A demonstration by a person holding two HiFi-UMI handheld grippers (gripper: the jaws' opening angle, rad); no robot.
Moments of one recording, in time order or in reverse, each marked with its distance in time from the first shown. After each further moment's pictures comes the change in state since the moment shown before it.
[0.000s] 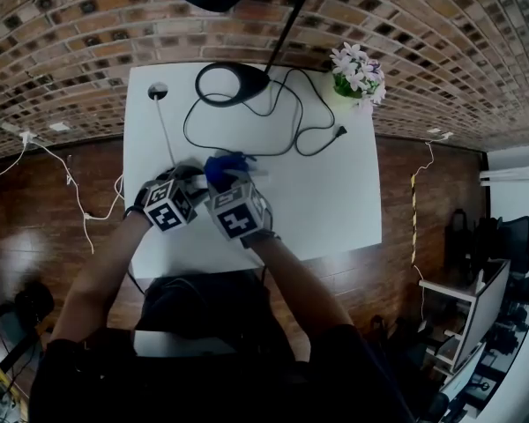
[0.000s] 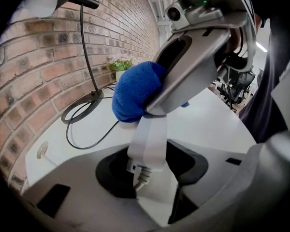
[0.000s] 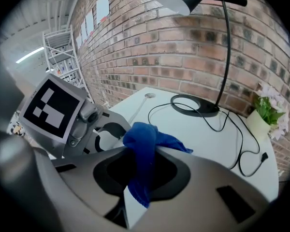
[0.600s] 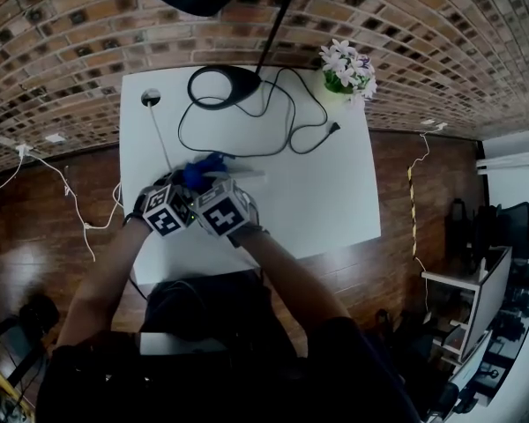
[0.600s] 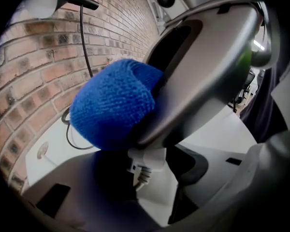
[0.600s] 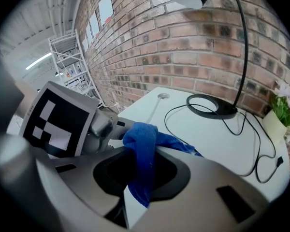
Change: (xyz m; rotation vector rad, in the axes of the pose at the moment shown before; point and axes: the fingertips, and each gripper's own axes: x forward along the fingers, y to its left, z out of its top) left arm 0.005 -0.002 -0.009 0.000 0.008 -0.002; right arm 0.010 0.034 0.017 -0.005 0.014 0.118
